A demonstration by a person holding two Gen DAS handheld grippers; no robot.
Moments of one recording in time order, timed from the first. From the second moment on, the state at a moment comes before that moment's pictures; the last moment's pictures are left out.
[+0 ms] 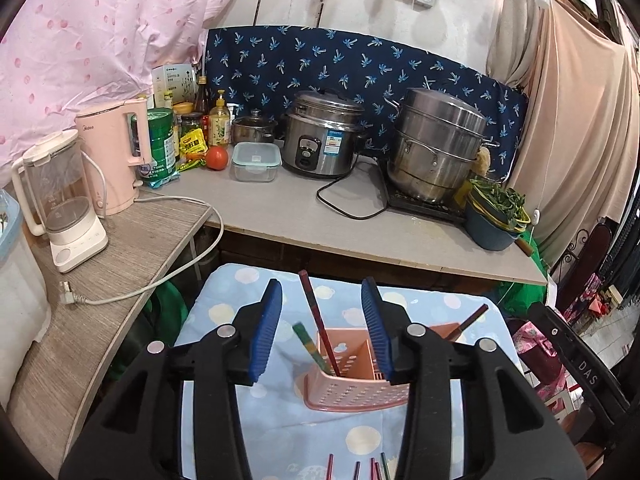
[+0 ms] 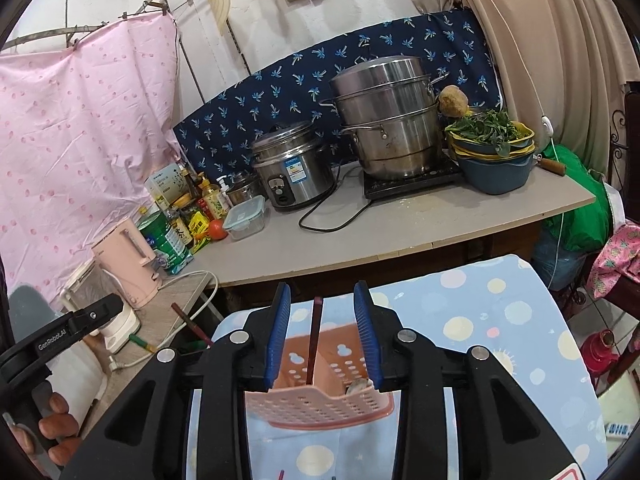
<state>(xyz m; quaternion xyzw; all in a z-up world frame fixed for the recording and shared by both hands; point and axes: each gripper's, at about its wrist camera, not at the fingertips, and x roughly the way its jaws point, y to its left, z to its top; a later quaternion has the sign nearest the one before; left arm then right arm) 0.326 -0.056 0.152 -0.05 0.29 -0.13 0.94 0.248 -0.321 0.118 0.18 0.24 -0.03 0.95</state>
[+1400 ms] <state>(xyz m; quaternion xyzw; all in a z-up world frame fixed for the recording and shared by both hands) 0.135 -0.019 -0.021 0.03 0.46 -0.13 0.88 0.038 -0.242 -0.042 0.11 0.43 -0.02 0.89</state>
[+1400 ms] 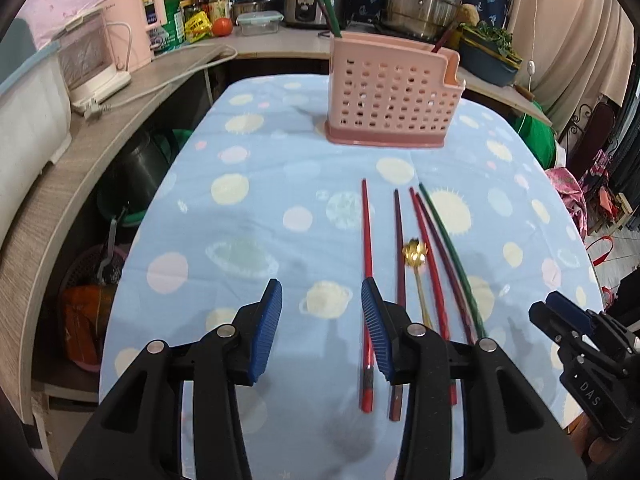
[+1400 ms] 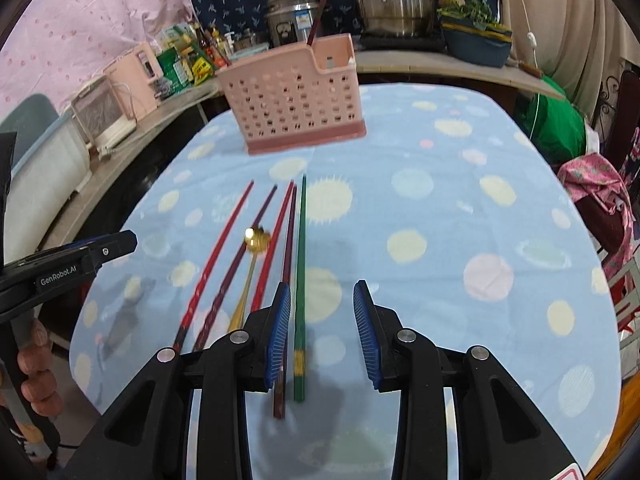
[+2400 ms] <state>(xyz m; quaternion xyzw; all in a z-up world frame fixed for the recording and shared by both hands) 0.106 -0.021 -0.071 0.03 0.51 -0.15 0.84 0.031 -0.224 -0.087 0.09 0.48 0.00 0.87</state>
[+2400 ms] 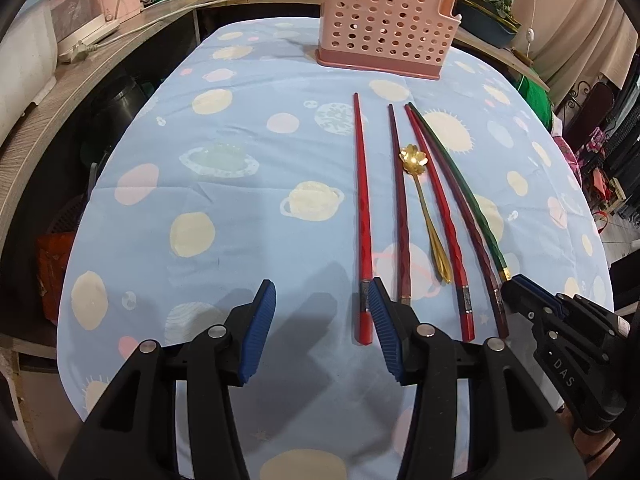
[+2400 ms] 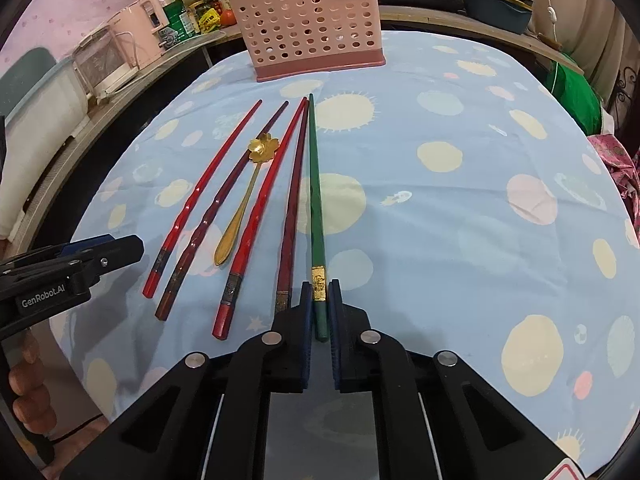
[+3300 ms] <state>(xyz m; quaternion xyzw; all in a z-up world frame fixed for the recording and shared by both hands) 0.098 -0.034 -0.085 0.04 0.53 -0.18 0.83 0.029 -0.224 -0.088 0.09 0.48 -0.01 0.87</state>
